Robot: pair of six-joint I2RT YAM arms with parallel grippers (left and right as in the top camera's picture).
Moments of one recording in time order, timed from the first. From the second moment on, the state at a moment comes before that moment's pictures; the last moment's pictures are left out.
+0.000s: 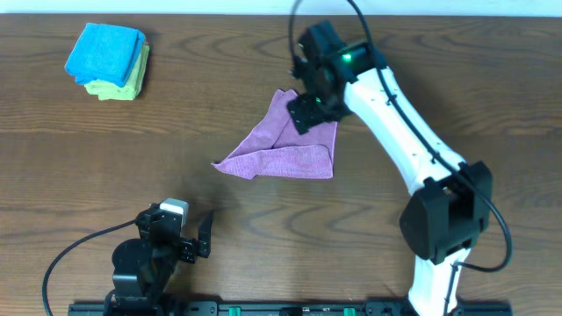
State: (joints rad) left arm -0.07 0.01 0.16 -0.60 0.23 0.04; right arm 0.44 2.04 1.87 -1.20 -0.07 0.04
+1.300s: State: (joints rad) left arm -0.07 0.01 0.16 -0.60 0.23 0.04; right arm 0.40 1.95 1.42 -1.12 -0.31 0.21
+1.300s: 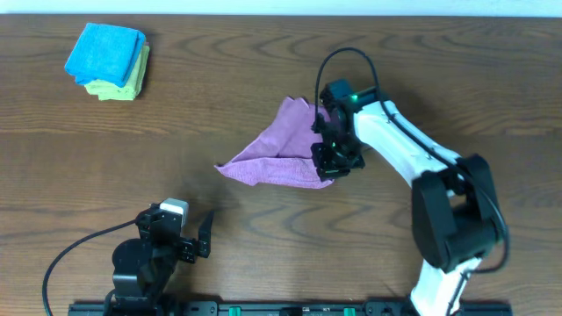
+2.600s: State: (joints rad) left arm -0.07 0.01 0.15 -0.36 0.80 -0.27; right arm 0.46 0.97 1.53 -1.43 -0.21 0.23
